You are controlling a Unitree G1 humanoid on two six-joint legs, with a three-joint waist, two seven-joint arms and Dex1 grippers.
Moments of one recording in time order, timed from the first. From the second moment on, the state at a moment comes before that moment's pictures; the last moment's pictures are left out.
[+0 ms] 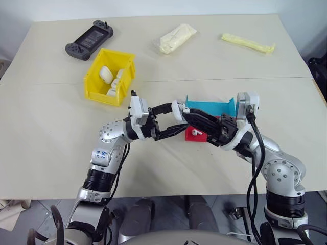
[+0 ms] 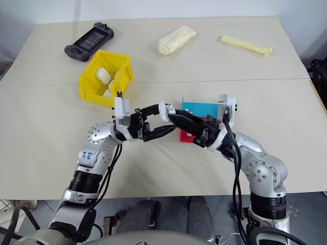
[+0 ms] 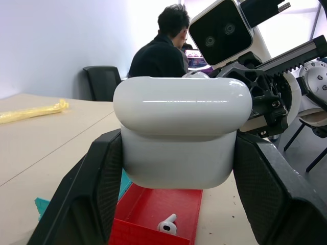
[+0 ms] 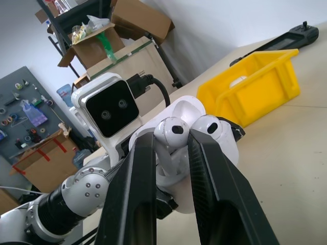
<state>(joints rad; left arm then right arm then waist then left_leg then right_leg) -0.46 0.21 -0.10 0.06 -0.45 0.05 -1.00 -0.26 -0.38 -0.13 -0.42 0.98 0.76 0.70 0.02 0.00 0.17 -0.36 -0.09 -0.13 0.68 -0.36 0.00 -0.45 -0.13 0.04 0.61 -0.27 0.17</state>
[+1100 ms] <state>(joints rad) -0.44 0.55 -0.16 0.06 -0.20 0.02 -1.07 -0.21 -0.69 -0.09 -0.36 0.67 0.51 0.96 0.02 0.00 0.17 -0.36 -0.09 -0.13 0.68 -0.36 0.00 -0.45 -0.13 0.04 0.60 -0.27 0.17</state>
